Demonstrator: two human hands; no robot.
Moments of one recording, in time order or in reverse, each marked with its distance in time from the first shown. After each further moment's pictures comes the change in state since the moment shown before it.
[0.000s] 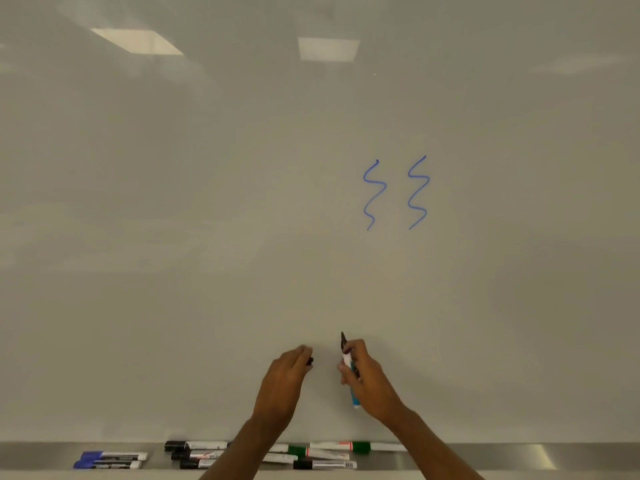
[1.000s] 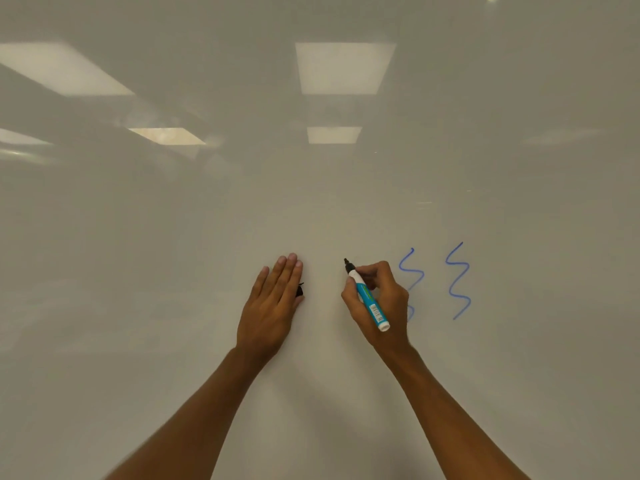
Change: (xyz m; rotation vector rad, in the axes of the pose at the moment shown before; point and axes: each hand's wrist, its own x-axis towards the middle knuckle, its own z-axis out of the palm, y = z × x) left_hand 0.222 -0.078 -0.162 0.424 0.563 0.299; right_hand 0.192 -0.187 -0.070 0.025 0.790 -0.538
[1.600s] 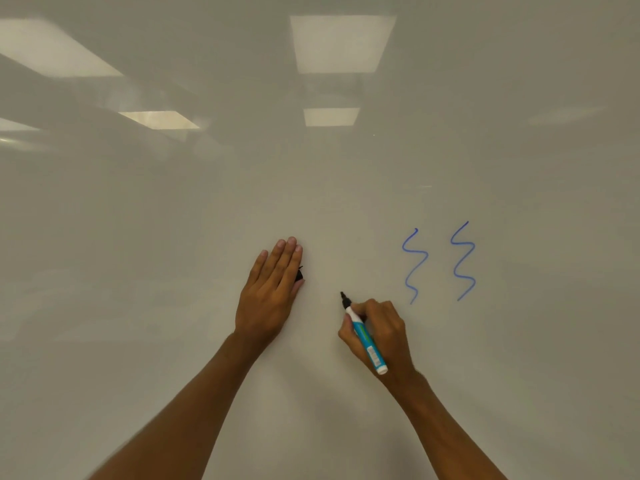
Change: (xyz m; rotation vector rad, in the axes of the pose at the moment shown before) left_hand 0.000 -0.003 0.003 0.006 0.086 0.052; right_hand -0.065 0.038 -0.001 -0.319 -0.005 -0.313
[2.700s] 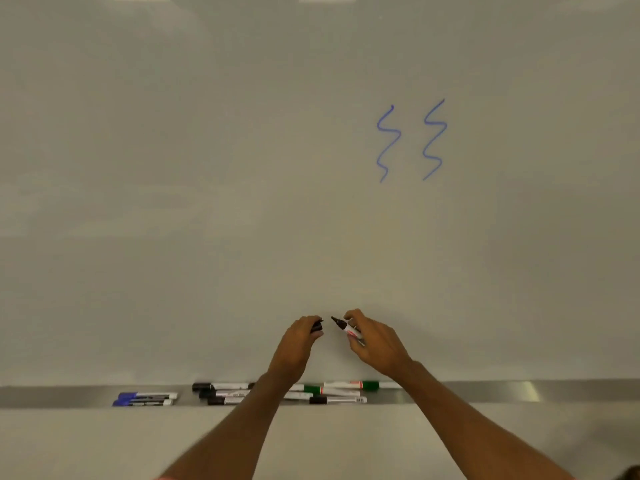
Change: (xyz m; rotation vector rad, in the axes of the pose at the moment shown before) left_hand -0.224 0.191 -0.064 -0.877 -0.863 -0.843; right_hand -0.203 -0.009 -0.117 0.057 -1.037 0.379
